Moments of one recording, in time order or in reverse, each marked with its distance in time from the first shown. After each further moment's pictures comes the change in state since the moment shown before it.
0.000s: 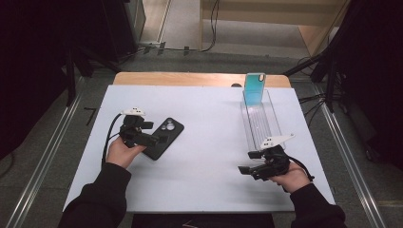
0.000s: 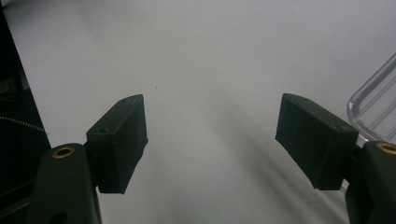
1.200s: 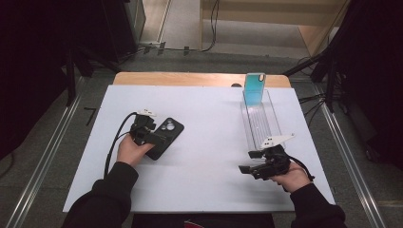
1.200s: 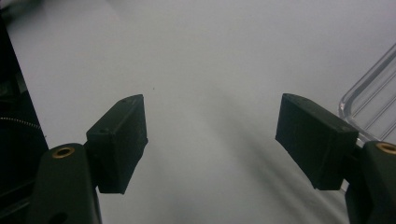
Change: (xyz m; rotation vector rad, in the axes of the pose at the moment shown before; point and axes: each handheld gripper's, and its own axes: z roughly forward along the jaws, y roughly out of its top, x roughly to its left) left arm 0.019 -0.011 0.043 0.141 0.126 0.006; right arm -0.001 0.000 -0.001 -0.006 -0.005 0.006
